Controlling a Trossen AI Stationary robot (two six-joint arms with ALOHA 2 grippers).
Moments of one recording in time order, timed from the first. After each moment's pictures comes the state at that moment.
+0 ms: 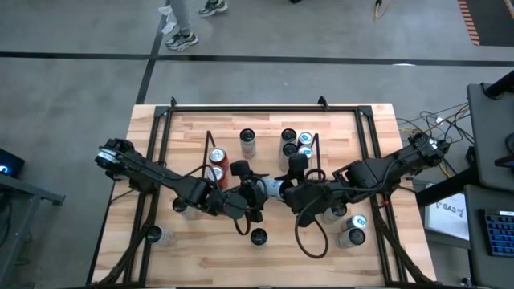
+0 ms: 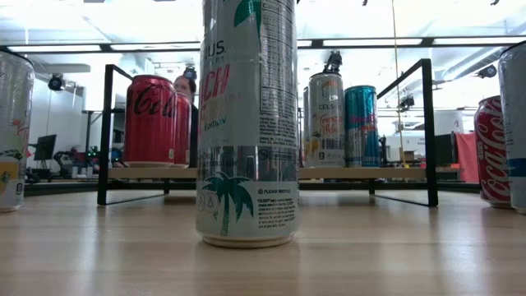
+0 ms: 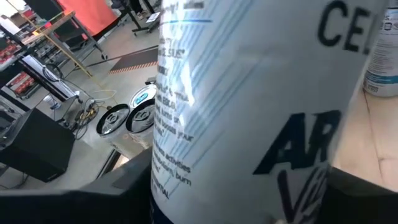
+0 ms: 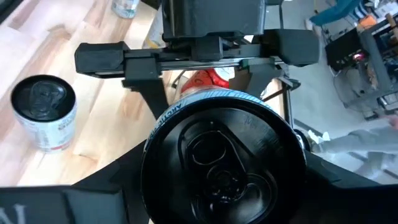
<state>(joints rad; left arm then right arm) -0.38 1.67 1.31 -0.17 -0.80 0.03 0.42 1.58 1.69 -0.85 0.51 -0.19</state>
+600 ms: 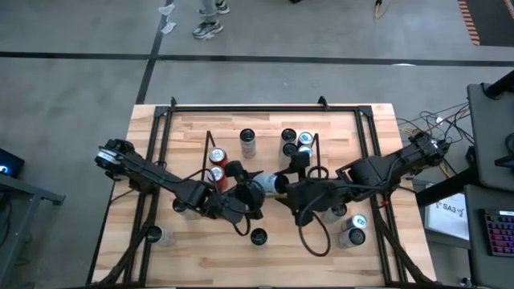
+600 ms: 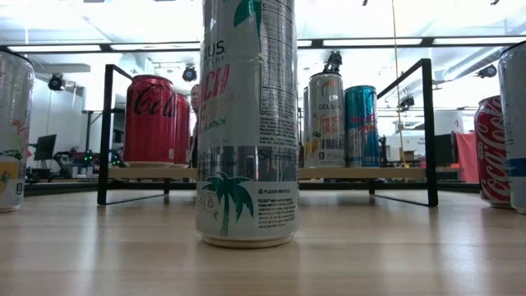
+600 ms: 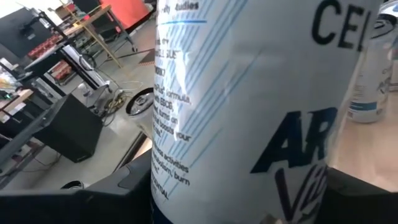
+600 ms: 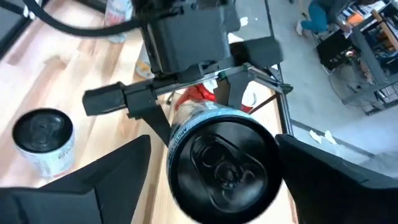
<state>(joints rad) -0.40 1.66 1.27 -0.16 -0.96 -0.04 0.42 1.57 1.72 -0.83 0.53 -0.13</state>
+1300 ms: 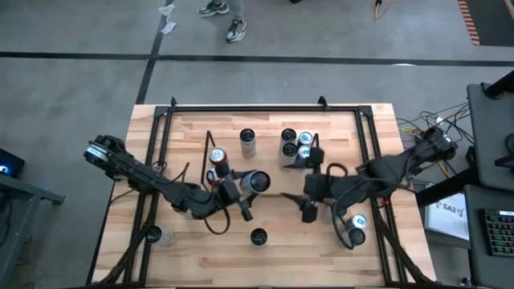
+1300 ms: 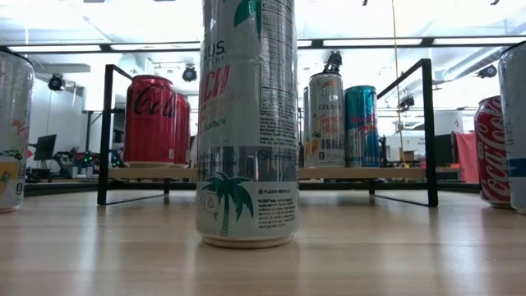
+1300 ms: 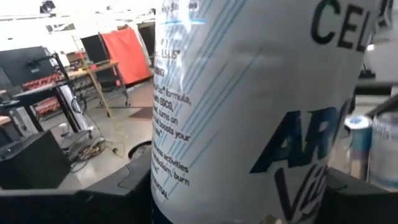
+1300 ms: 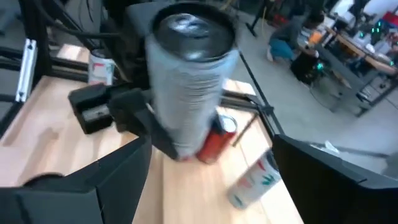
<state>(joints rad) -0.45 1.54 0.97 0.58 -0.96 0.18 0.47 1.40 1.47 -0.49 0.66 -0.04</state>
